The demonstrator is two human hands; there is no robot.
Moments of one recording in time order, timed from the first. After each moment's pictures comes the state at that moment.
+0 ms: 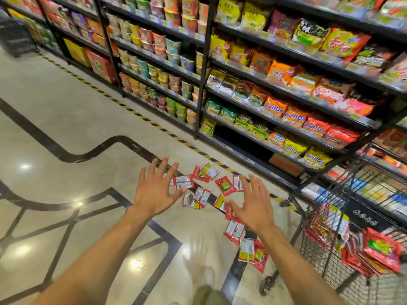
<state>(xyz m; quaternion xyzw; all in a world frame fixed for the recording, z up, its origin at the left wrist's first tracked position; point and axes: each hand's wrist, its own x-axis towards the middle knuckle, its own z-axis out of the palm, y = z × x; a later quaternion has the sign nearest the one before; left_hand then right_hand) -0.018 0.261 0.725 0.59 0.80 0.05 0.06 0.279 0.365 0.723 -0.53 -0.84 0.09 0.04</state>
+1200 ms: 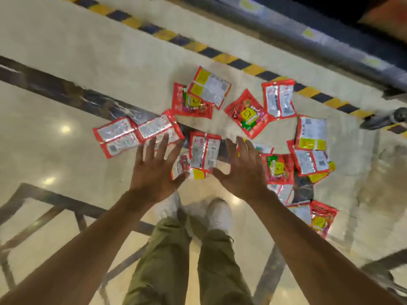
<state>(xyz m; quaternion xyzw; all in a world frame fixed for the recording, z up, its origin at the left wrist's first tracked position) -0.125 0.702 0.041 0.69 0.67 -0.14 0.25 0.118 0.755 0.036 -0.59 -0.76 0.24 -0.10</state>
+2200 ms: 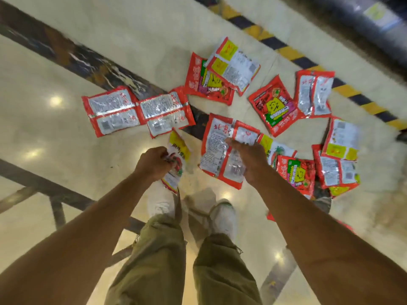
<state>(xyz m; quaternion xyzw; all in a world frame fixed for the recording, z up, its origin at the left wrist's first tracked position) -0.161 0.676 -0.096 0.31 0.80 0.01 0.51 0.082 0.777 -0.087 -0.73 -0.22 0.63 0.12</state>
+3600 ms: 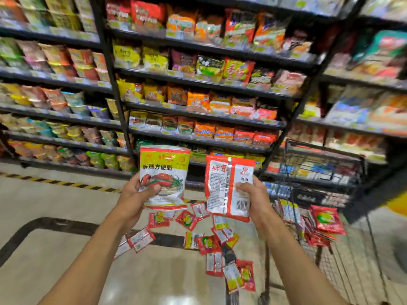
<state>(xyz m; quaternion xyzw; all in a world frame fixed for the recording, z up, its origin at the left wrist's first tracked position) -0.014 0.478 0.810 0.38 0.46 0.54 0.59 0.313 0.484 0.833 -0.56 -0.36 0.54 0.51</state>
